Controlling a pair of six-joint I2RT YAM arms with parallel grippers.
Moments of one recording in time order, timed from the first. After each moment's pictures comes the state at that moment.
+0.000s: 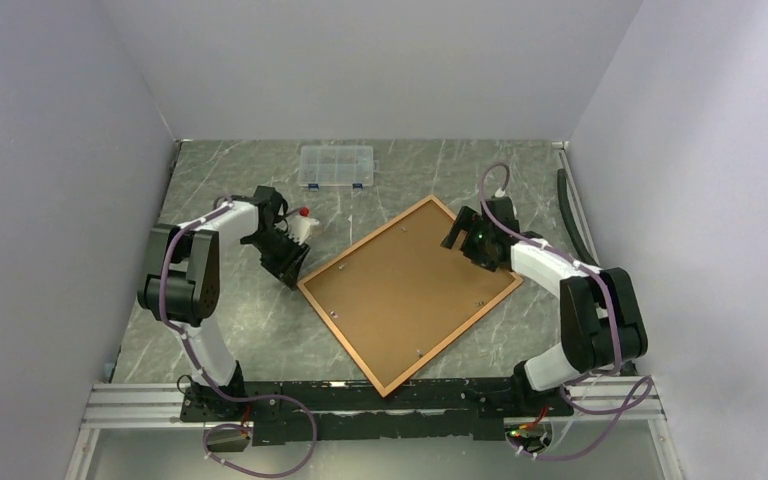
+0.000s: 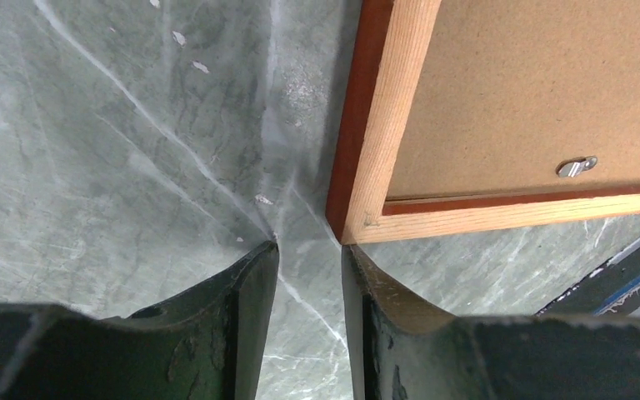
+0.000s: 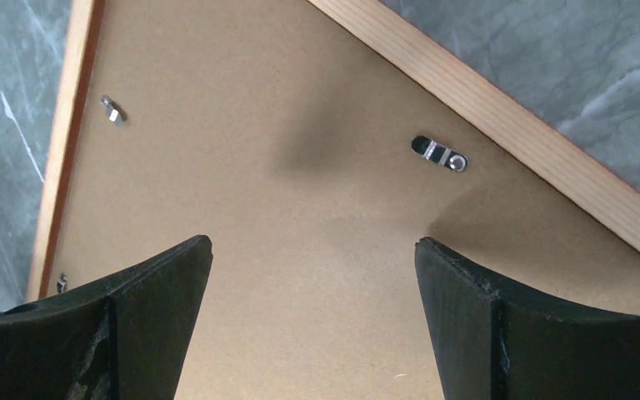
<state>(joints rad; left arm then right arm) -0.17 1.82 1.14 -0.83 0.38 0.54 0.23 1.49 0.76 -0.14 -0.06 0.69</state>
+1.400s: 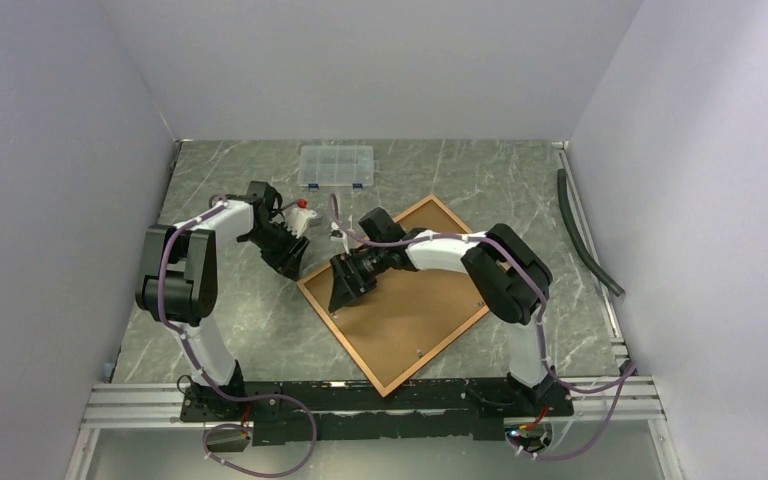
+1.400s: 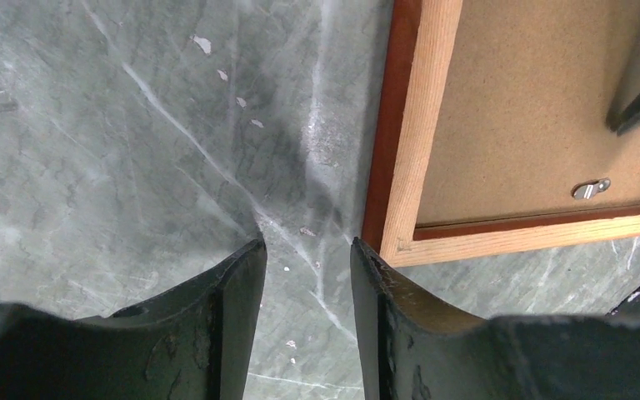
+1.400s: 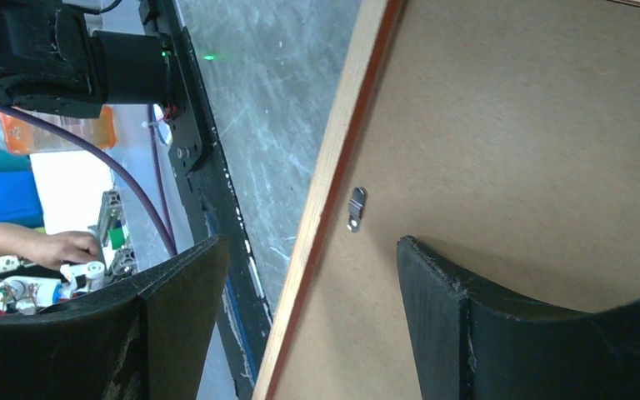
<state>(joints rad) -0.14 1.81 1.14 -0.74 0.45 0.61 0.77 2.00 1.21 -0.10 -0.88 0.33</state>
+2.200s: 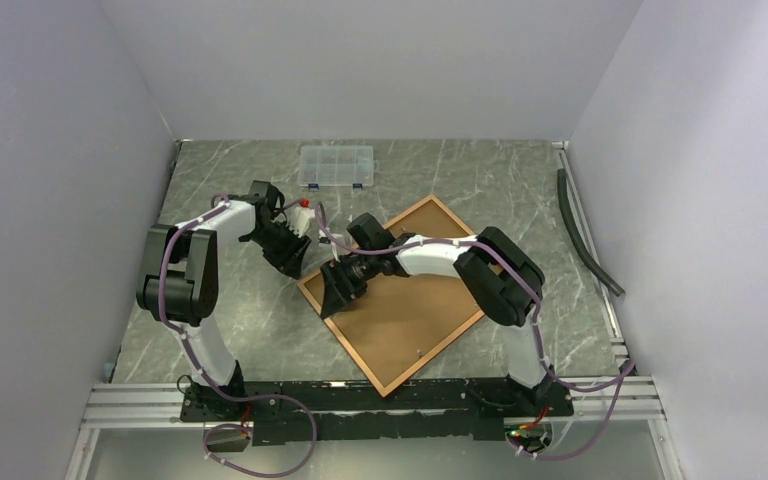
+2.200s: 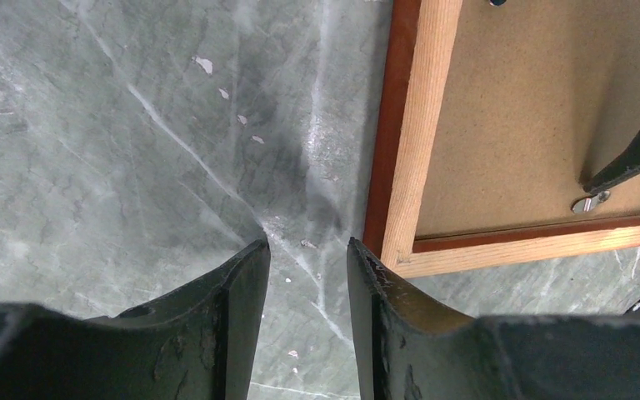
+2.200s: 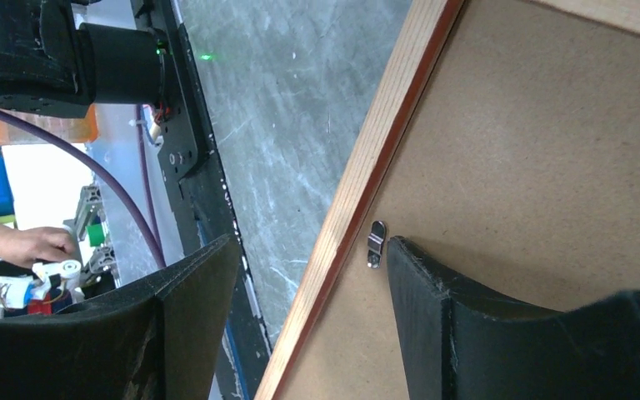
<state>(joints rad) -0.15 1.81 1.14 -0.72 0.44 0.60 0.84 2.03 1.23 -0.08 -0.84 0.32</state>
